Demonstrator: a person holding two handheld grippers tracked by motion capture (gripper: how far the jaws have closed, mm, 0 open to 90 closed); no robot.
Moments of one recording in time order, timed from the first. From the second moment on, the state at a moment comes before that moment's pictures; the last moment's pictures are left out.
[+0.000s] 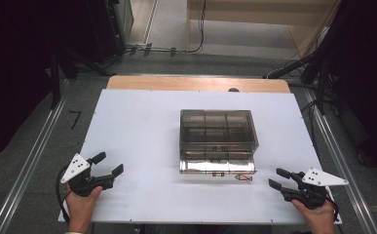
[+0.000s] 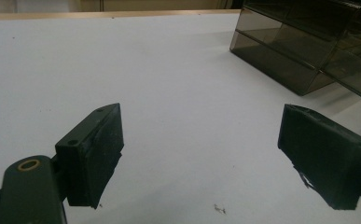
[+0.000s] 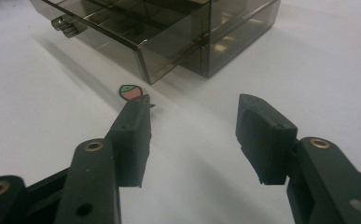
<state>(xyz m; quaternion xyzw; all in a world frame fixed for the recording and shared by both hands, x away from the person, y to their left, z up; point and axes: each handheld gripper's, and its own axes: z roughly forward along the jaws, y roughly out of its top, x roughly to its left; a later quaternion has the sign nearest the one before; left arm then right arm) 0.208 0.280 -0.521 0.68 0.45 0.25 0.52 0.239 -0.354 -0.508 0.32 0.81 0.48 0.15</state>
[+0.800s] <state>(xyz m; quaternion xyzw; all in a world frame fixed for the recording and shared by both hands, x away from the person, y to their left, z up) 0.209 0.281 -0.521 0.68 0.45 0.25 0.53 0.244 -0.329 -0.513 0.29 0.84 0.45 0.11</state>
